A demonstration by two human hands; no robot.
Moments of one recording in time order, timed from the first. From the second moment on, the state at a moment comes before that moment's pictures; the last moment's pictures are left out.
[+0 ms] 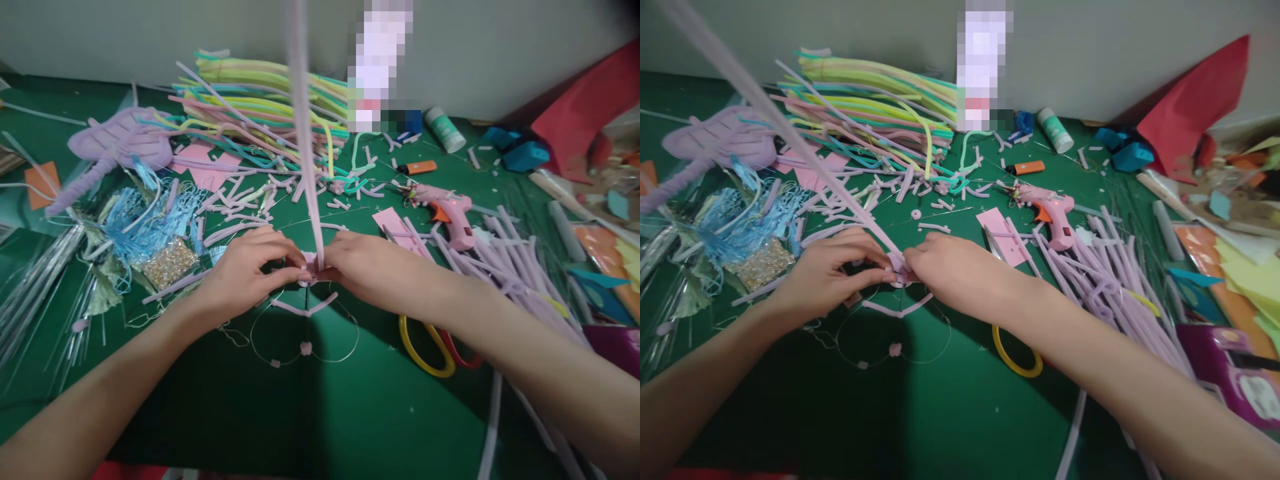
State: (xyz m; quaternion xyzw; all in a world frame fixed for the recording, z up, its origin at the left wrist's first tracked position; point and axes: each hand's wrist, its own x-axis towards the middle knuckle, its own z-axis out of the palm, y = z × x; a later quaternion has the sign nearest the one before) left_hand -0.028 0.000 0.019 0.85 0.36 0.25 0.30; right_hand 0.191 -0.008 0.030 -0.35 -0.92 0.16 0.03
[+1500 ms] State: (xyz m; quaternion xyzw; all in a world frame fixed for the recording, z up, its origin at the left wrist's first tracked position) left_hand -0.032 -0.005 0.028 0.87 0.34 0.23 0.28; right_hand 0.198 -0.019 0.029 -0.38 -0.90 0.19 0.08
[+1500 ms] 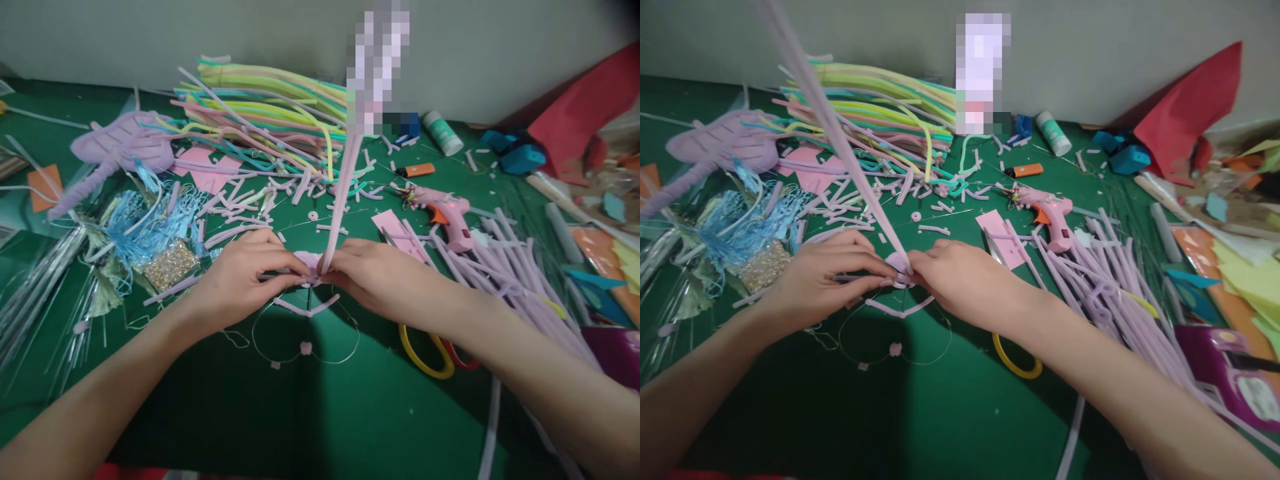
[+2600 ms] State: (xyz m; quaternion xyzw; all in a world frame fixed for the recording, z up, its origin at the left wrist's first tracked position) left_hand -0.025 -0.014 0.031 0.80 0.42 0.19 0.38; right_hand 0.191 -0.014 0.028 -0.35 -0.91 0.16 0.18
